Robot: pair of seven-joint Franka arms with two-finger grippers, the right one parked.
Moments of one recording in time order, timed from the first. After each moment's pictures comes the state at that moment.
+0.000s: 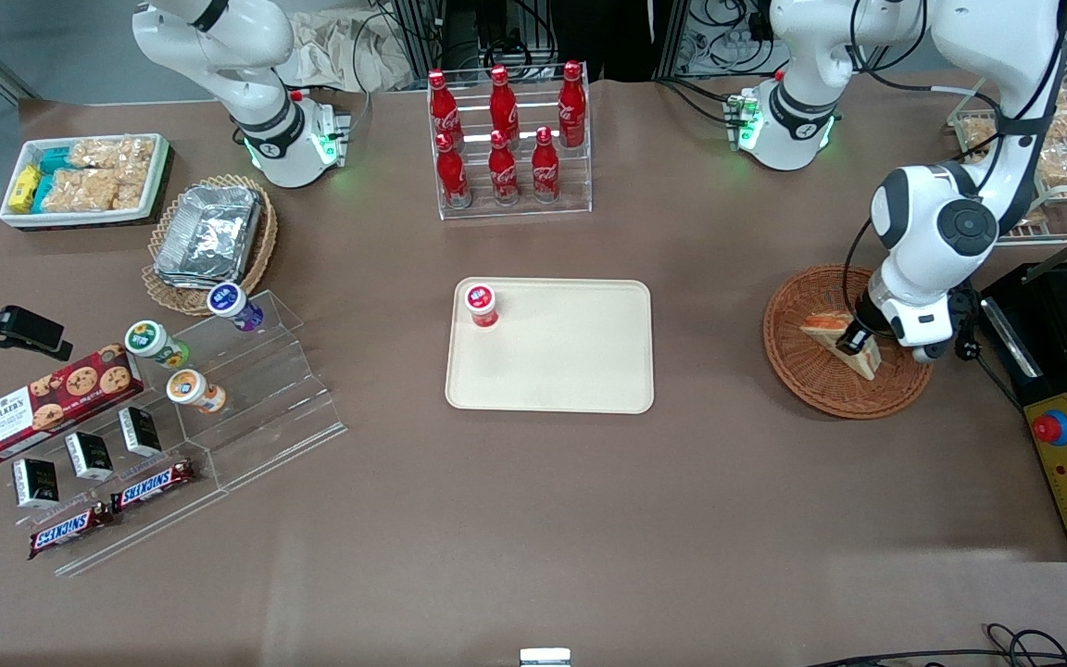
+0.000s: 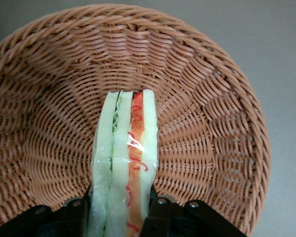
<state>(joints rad) -0.09 0.11 0.10 -2.49 0.06 2.65 -0.96</state>
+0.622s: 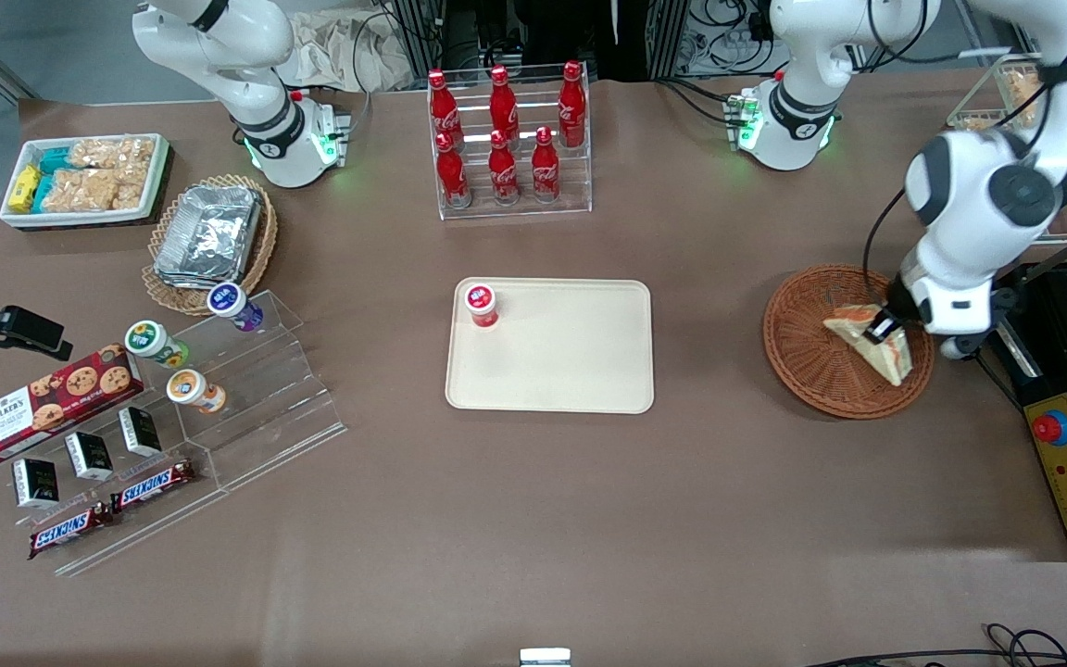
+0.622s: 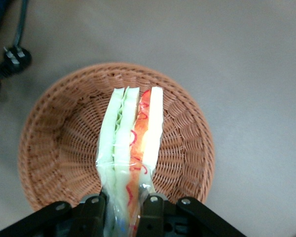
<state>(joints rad) -0.09 -0.09 0.09 -2.35 0.08 2.32 -0.74</state>
